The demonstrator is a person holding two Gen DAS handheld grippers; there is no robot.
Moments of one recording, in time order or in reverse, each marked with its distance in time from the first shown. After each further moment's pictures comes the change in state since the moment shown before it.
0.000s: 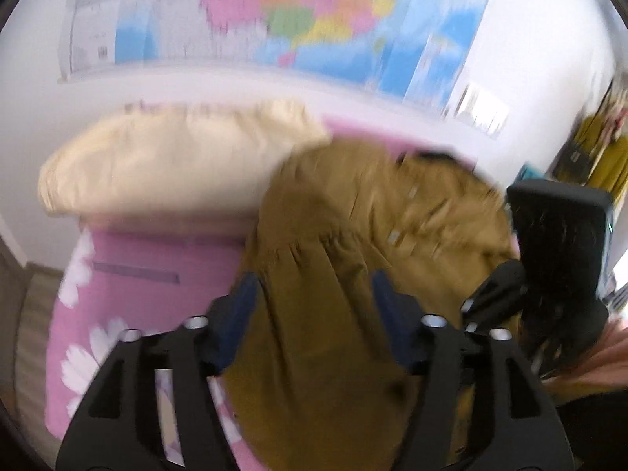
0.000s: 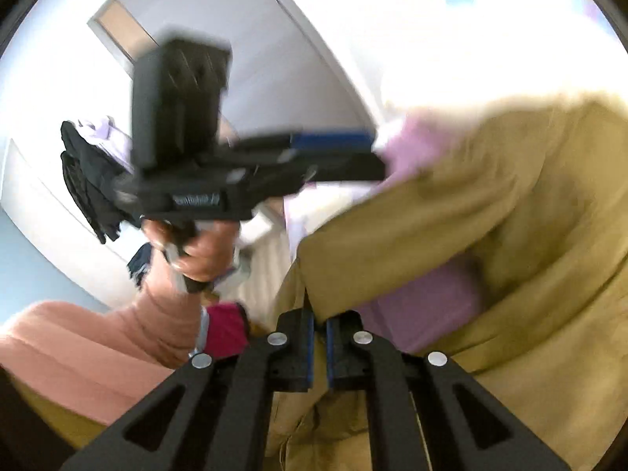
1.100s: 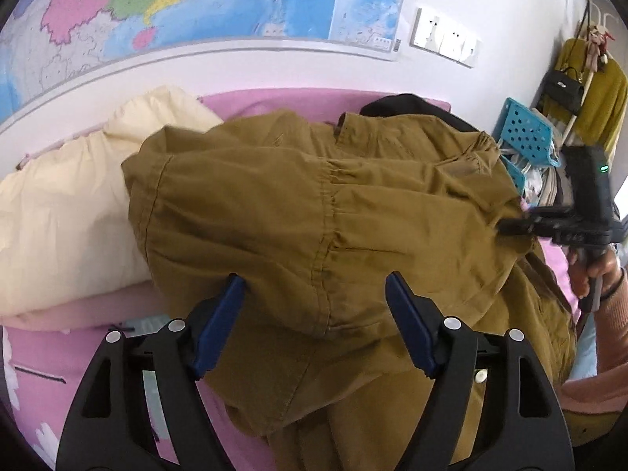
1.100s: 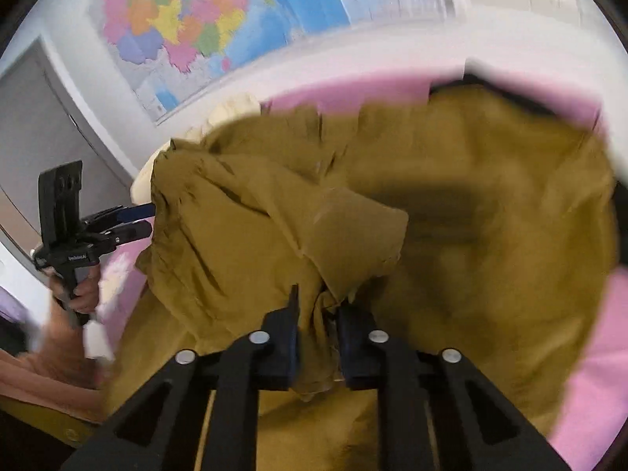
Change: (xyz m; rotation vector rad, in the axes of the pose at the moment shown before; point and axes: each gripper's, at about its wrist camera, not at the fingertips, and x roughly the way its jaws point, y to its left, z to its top) left arm 0.170 -0.111 0.027 0.229 0.174 -0.062; right arm -0.205 -0.121 -0.164 0.402 -0.302 -0.676
